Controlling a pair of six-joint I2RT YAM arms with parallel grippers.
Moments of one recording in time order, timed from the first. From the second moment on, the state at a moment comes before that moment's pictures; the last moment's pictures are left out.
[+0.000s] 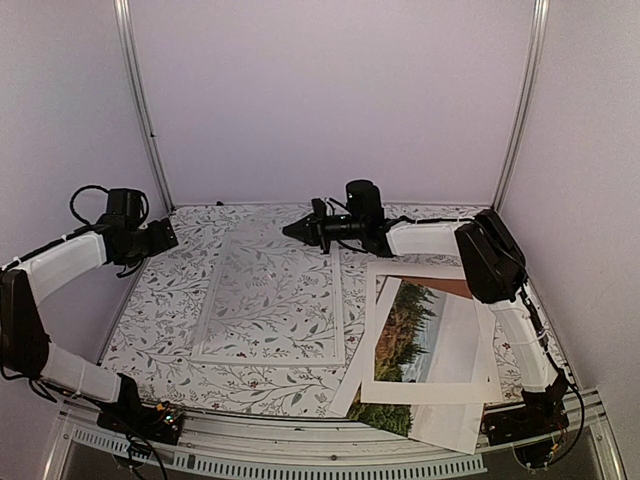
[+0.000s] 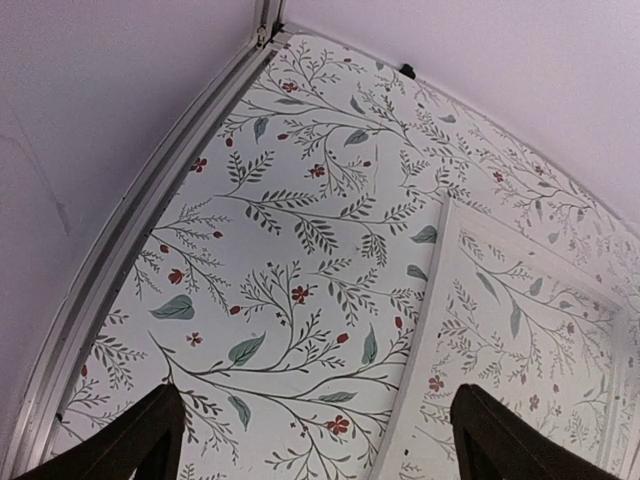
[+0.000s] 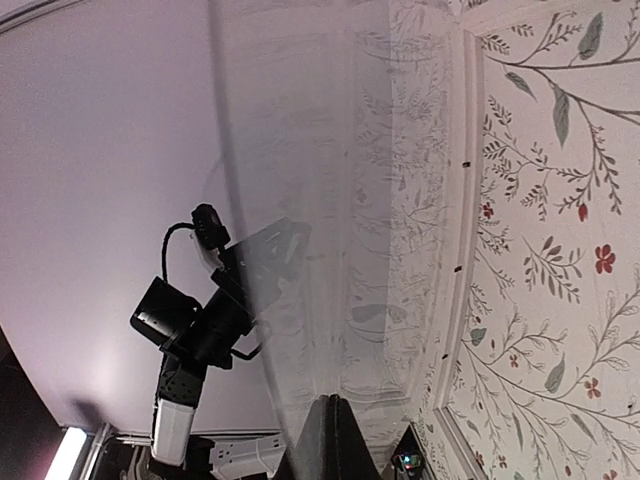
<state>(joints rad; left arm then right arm) -0.02 1.31 0.89 -0.30 -0.15 -0.44 0.70 2.43 1.88 0.42 -0.81 1.46</state>
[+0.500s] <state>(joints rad) -0.02 1.31 0.89 -0.30 -0.14 -0.42 0.64 2.43 1.65 0.22 -0.79 1.23</state>
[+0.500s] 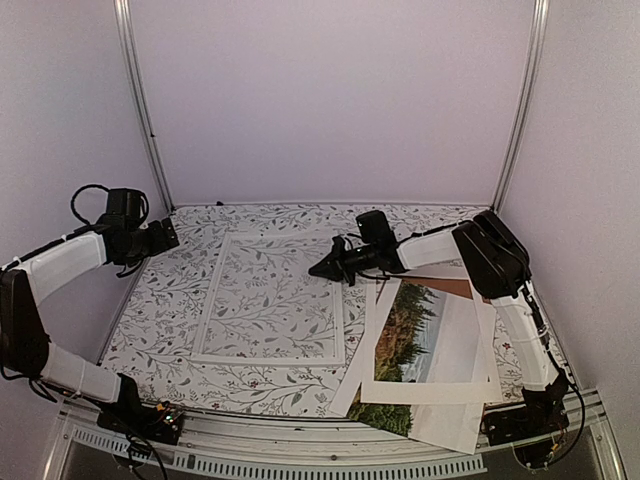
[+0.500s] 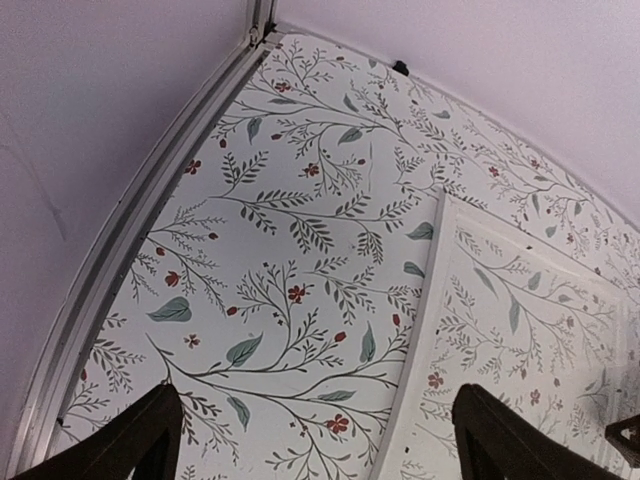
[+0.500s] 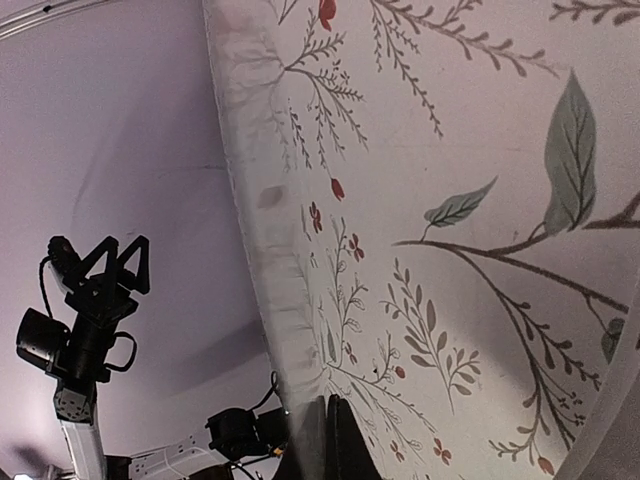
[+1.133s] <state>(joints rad) -0.02 1.32 0.89 -0.30 -0.09 -0.41 0.62 2.43 1.71 0.10 -0.80 1.09</state>
